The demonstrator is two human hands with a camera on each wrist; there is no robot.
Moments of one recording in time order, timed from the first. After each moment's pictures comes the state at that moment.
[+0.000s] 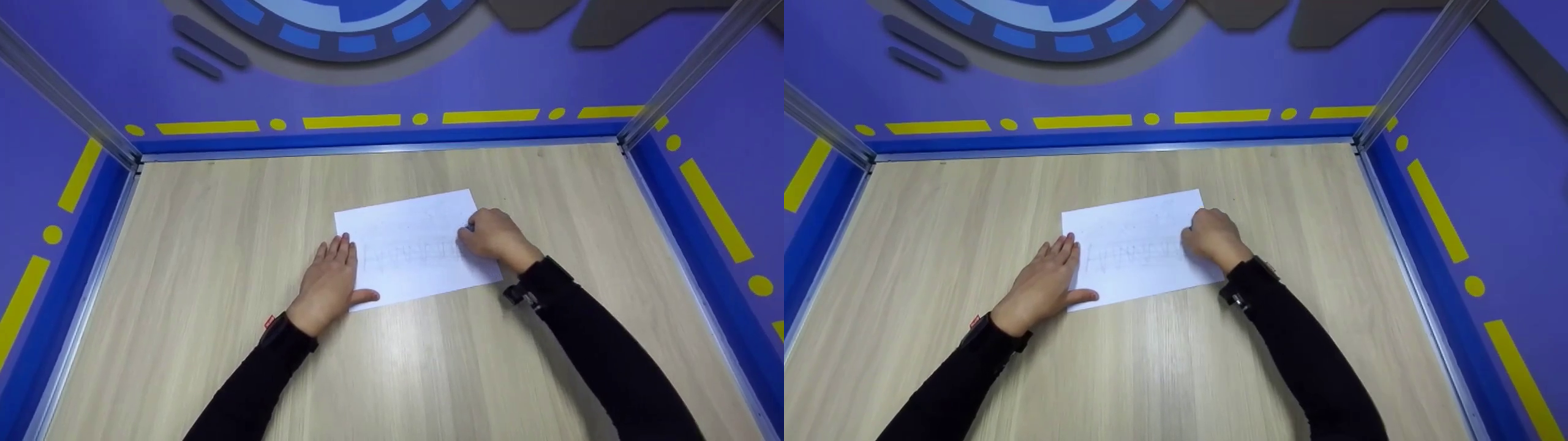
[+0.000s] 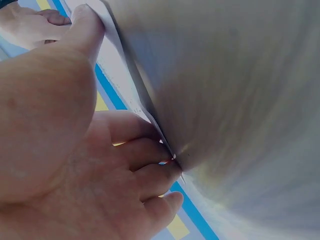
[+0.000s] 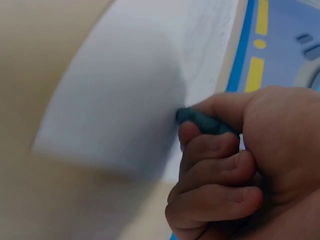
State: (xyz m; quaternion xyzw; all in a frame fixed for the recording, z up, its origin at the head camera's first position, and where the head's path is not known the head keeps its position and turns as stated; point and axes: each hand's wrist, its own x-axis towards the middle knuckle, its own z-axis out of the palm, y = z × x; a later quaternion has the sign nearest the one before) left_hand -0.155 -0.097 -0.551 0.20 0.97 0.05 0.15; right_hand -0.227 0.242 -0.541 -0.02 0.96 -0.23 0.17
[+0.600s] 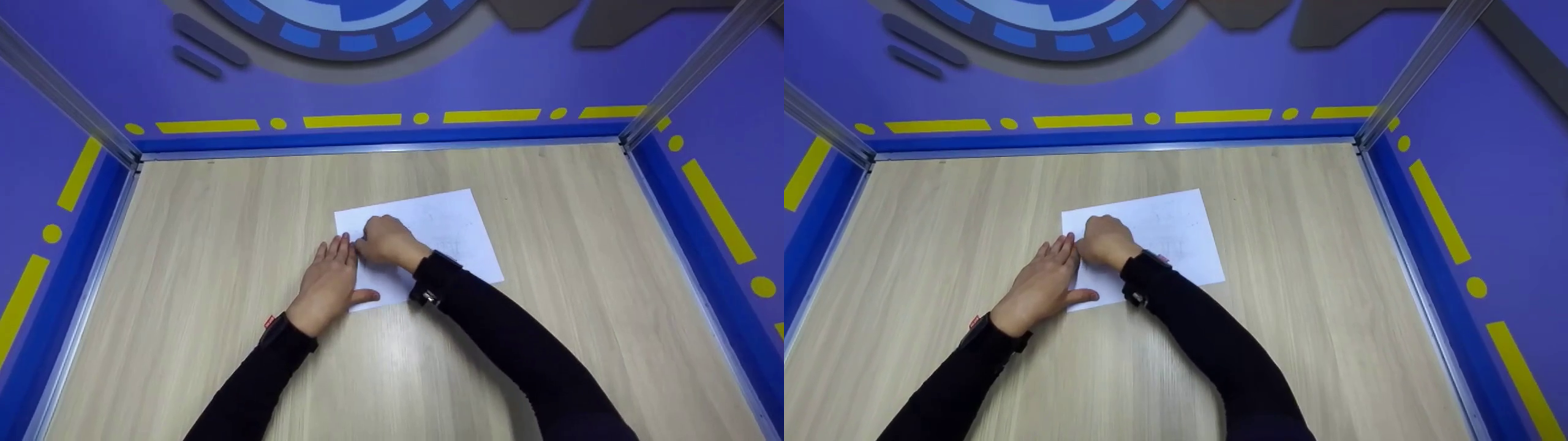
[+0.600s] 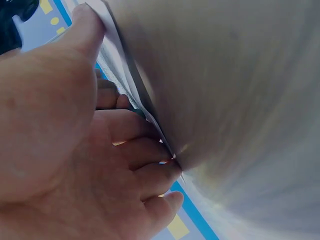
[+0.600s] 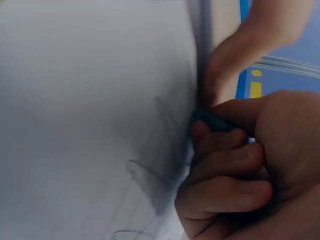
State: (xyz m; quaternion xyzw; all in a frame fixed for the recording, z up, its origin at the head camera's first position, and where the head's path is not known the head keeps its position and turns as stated) left_hand -0.155 -0.097 -0.552 0.20 0.97 0.06 0.14; right_hand -0.237 0.065 -0.541 -0.13 0.94 -0.21 0.22
